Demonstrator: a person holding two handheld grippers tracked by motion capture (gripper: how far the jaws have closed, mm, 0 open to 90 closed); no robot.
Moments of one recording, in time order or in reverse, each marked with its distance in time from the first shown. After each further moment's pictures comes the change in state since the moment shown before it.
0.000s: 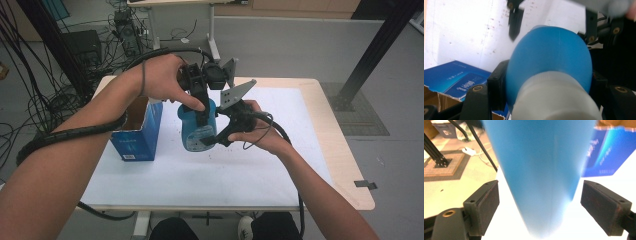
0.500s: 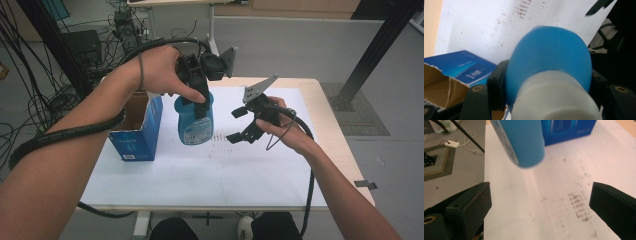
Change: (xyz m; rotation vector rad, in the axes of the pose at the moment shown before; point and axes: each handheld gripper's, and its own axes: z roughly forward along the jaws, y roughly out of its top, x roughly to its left) left arm 0.001 0.000 -0.021 0.001 0.064 -0.089; right arm -0.005 -0.021 -0.056 0.150 -0.106 0.179
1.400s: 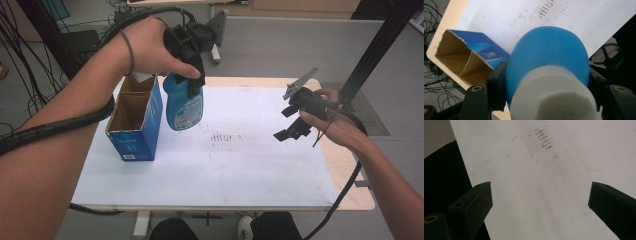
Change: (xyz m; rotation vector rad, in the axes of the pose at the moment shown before) left arm 0.024 -0.016 -0.051 -0.013 0.043 -0.278; right arm -0.010 -0.035 -0.088 0.307 -0.197 0.123
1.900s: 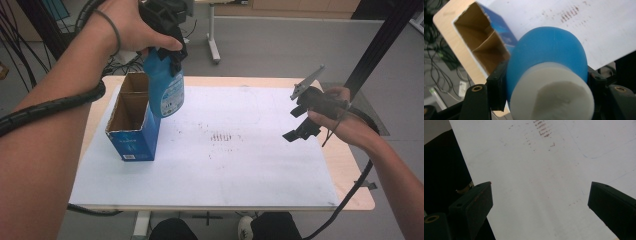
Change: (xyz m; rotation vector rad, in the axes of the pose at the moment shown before) left arm 0.055 -0.014 -0.014 0.006 0.015 -0.336; right arm -0.001 -0.008 -0.009 0.056 -0.017 -0.001
